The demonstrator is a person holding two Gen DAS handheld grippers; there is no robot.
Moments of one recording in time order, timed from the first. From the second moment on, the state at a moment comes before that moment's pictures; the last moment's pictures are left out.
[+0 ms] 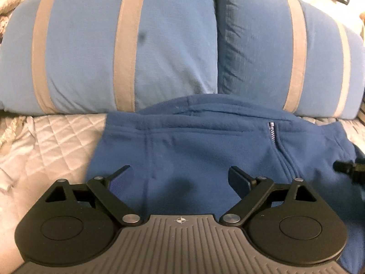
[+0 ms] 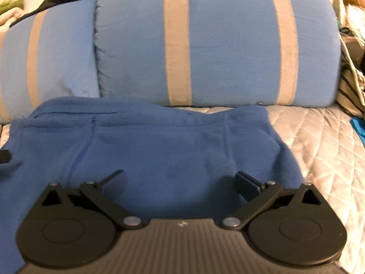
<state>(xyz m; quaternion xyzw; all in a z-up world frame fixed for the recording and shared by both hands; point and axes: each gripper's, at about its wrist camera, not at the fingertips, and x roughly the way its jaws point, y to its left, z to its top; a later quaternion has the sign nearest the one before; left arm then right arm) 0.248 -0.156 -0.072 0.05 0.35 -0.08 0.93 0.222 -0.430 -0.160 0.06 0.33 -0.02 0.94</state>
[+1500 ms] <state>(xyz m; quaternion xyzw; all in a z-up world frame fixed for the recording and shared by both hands) 0.299 0.026 -0.163 -0.36 0.47 -0.30 0.75 0.236 -0.633 -0.216 0.39 0.44 0.22 0.78</state>
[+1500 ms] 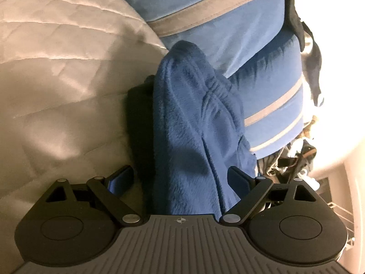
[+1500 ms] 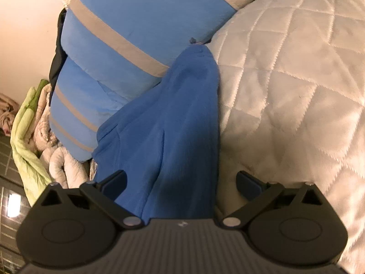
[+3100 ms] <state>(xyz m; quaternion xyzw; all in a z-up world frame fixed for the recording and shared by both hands) 0.253 -0.086 -0.069 0.00 0.42 -0.10 0.90 0.210 -0.508 -0.129 0.01 0.40 0.06 0.92</state>
